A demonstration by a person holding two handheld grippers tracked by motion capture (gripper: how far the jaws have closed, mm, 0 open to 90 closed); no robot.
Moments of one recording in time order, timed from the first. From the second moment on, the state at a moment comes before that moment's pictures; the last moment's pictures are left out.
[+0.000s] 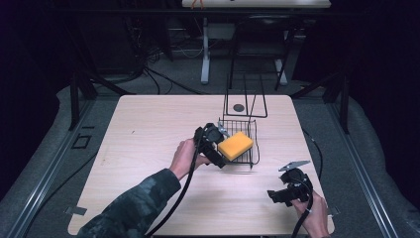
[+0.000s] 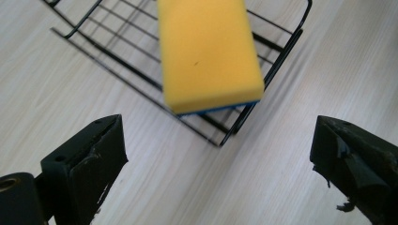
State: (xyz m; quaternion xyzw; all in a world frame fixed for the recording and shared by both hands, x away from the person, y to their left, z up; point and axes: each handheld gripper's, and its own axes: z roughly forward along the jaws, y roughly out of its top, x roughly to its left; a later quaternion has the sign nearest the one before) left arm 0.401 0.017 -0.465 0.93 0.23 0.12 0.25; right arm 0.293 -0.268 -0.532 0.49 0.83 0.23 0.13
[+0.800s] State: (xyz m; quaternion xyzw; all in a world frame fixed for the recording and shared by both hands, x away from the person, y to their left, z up) left arm 0.331 0.166 -0.462 0.90 0.33 0.17 0.25; right arm 0.294 -0.266 -0.535 0.49 0.83 0.23 0.12
